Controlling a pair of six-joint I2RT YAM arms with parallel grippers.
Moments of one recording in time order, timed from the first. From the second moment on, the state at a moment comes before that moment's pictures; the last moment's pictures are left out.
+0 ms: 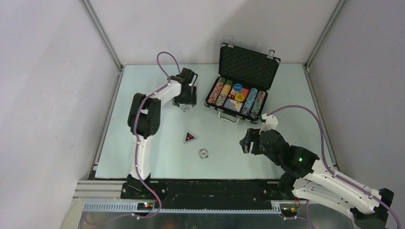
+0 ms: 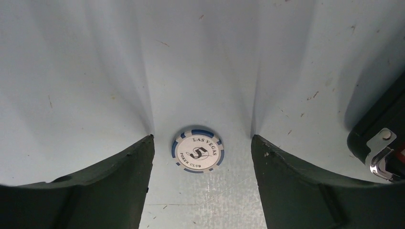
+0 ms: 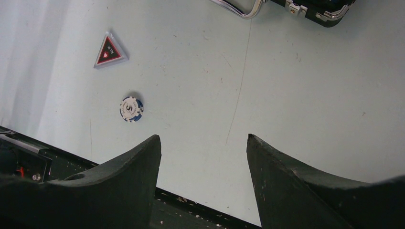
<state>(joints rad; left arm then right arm) -0.38 2.21 1.73 -0.71 -0.16 -0.34 0.95 0.65 0.65 -0.61 0.39 0.67</state>
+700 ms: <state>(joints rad) -0.39 2.14 1.59 -0.58 -0.20 -0.39 0.95 0.65 0.65 -0.61 0.39 0.67</state>
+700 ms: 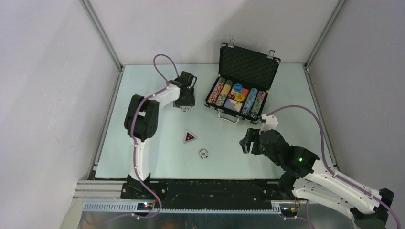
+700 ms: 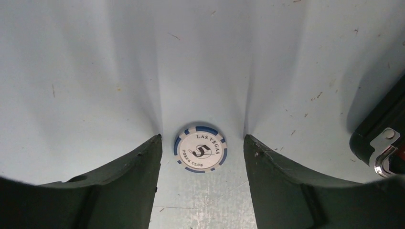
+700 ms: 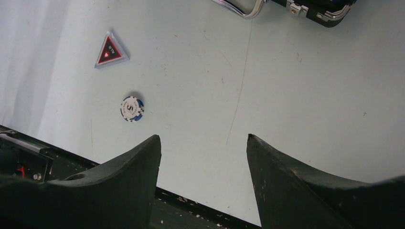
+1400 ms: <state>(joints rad) -0.39 2.11 1.54 -0.54 -0.20 -0.39 0.95 0.65 0.65 -0.61 0.38 0.67</state>
